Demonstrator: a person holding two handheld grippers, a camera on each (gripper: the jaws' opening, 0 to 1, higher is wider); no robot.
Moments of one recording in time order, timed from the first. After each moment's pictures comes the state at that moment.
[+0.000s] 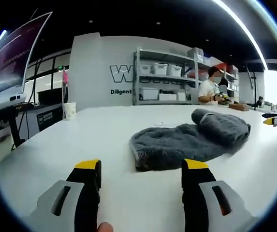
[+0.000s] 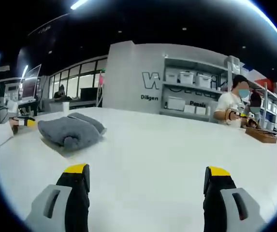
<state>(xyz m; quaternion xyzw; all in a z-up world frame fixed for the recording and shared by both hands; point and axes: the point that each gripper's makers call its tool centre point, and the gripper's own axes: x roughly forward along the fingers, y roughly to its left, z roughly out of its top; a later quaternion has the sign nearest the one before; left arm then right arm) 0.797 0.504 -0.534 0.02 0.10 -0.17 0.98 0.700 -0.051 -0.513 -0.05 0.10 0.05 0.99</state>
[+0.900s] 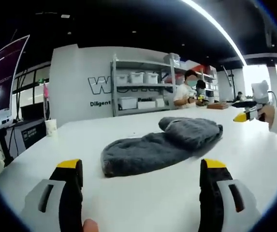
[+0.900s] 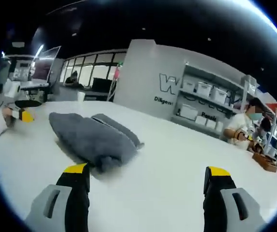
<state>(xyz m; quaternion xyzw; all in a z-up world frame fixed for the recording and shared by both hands) 0.759 0.460 -0.509 0.04 0.05 -0.25 0.97 0.728 0.113 -0.472 -0.16 0.09 0.12 0.98</state>
